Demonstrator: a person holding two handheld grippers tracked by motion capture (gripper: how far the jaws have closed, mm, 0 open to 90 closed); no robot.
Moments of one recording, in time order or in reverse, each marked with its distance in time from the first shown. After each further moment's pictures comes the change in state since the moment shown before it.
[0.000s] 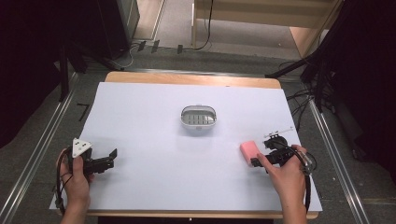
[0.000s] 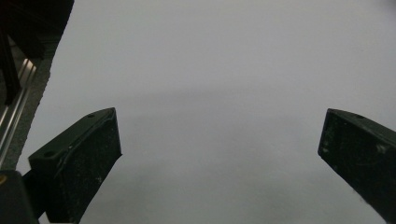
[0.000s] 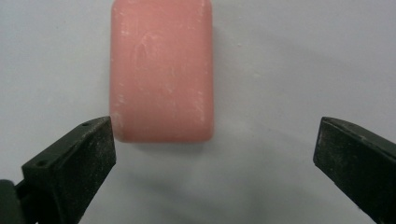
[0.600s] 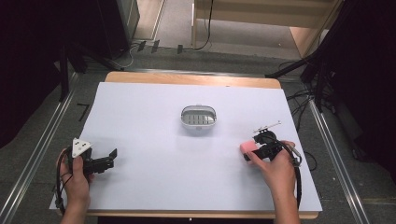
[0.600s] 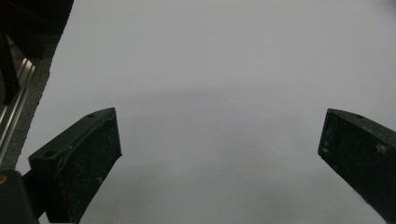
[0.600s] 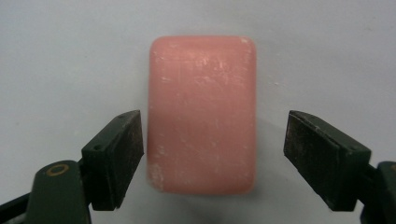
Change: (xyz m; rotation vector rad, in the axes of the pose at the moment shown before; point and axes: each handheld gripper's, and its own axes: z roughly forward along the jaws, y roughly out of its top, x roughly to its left) left arm 0.000 0.000 0.000 0.001 -0.001 -0.001; right arm 0.018 0.023 0.012 0.022 0.022 -0.034
